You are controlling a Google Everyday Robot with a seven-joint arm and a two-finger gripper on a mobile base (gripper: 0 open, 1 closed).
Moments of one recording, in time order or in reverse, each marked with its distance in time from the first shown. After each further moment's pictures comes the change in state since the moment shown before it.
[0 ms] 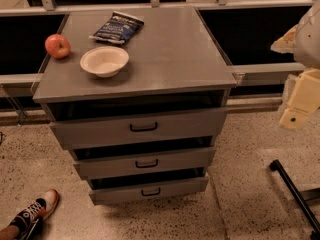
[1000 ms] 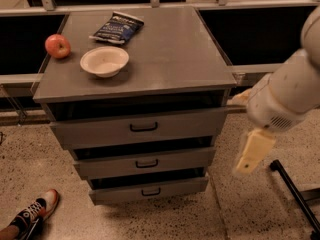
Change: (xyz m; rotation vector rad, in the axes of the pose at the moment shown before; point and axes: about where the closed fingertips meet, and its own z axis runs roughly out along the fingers) arm -0.011 0.044 0.120 -0.116 -0.103 -0.030
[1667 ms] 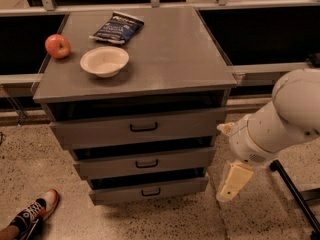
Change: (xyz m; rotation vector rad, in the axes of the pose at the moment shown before) arm 0.012 0.031 0.088 -0.024 -0.064 -0.013
